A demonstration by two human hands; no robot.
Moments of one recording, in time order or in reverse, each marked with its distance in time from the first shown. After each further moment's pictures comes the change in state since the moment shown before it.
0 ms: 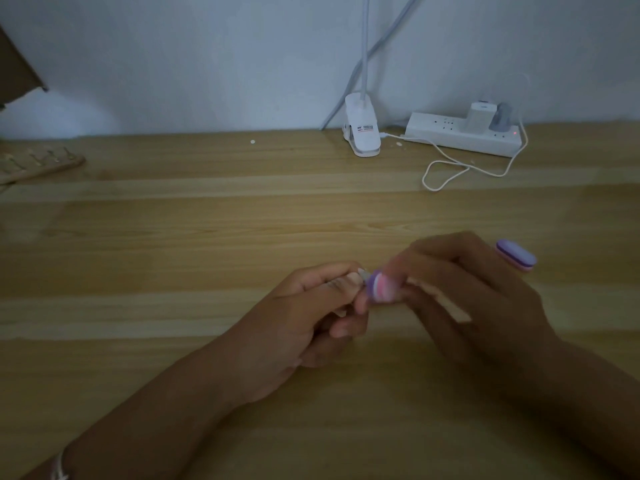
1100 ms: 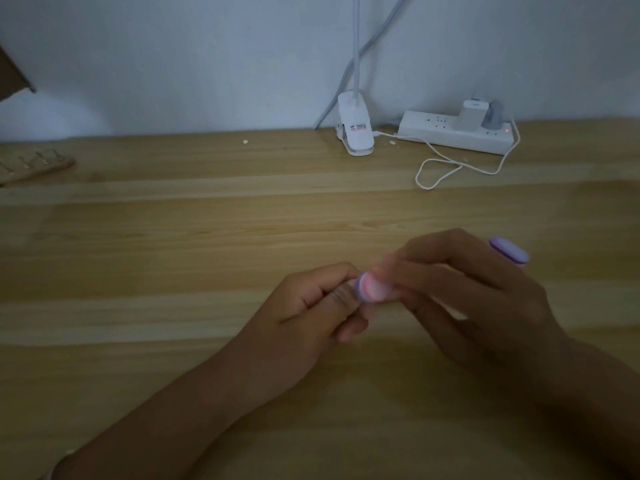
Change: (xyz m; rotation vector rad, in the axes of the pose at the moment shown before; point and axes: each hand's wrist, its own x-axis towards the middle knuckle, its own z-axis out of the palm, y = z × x) left_hand 0.003 -0.003 0.010 0.338 0.126 0.193; right_hand 0.006 0.001 -0.006 -0.091 -0.020 -0.031
